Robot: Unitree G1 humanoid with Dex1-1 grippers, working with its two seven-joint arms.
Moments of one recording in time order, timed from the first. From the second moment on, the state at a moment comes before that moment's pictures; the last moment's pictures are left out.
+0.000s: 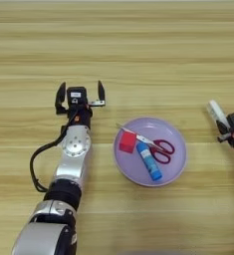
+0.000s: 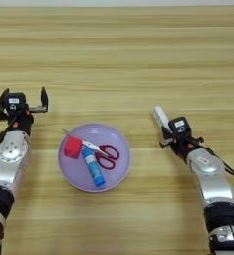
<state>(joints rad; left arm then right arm) -0.39 -0.01 0.05 0.67 0.04 -0.42 0.17 -0.25 -0.39 -0.05 0.59 0.01 -0.04 0.34</state>
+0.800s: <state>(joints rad) -0.39 -0.01 0.05 0.67 0.04 -0.42 0.17 -0.23 -0.34 -0.08 0.48 0.10 0.17 0.40</state>
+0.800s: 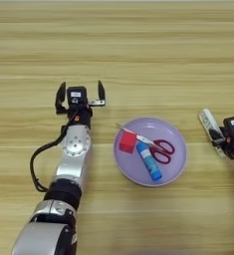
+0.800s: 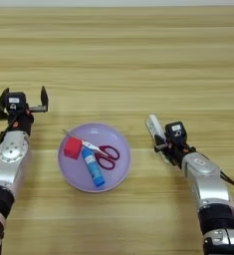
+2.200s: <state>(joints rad) -0.39 -0.01 0.05 0.67 0.04 -0.42 0.17 -0.23 -0.32 -0.09 0.50 0.10 0.16 0.34</state>
